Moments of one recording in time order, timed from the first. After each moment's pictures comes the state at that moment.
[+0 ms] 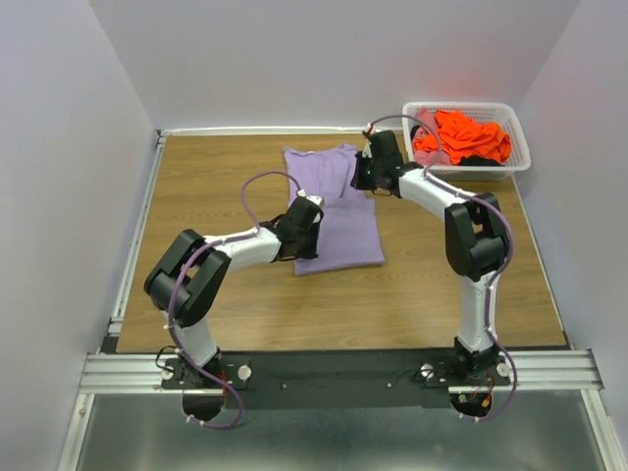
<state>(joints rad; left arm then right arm) -0.66 1.76 0.98 -0.11 -0.01 -0.42 0.40 2.14 1.65 -0.20 -0.06 0.31</state>
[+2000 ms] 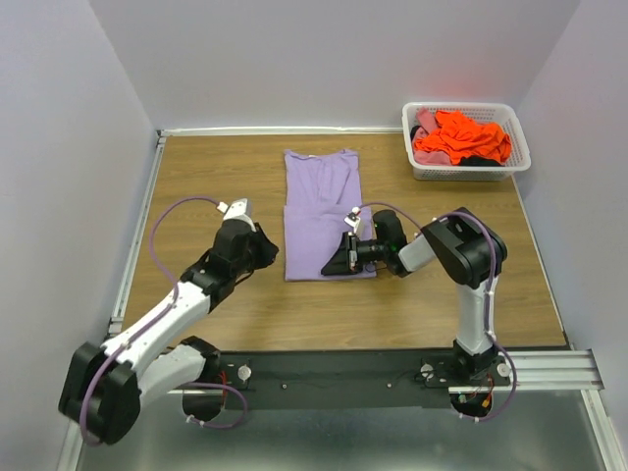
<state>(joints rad) -0.49 1.04 0.54 -0.11 -0.05 -0.64 0.51 2.07 0.76 0.78 -0.96 0.86</state>
